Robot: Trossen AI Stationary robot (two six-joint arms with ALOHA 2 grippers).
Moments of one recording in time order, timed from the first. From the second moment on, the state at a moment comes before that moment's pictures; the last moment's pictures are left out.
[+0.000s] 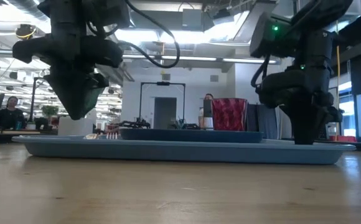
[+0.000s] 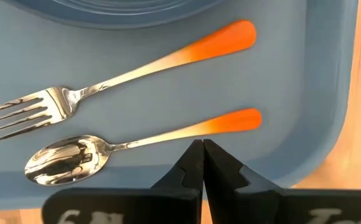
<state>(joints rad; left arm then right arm) -0.07 1.42 0.86 -0.73 0.03 -0.06 0.09 1.55 0.75 -0.51 -0.09 1.02</state>
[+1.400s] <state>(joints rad) 0.01 0.83 0.89 -0.79 -0.08 -0.11 0.10 1.21 1.18 -0.80 0.20 0.46</state>
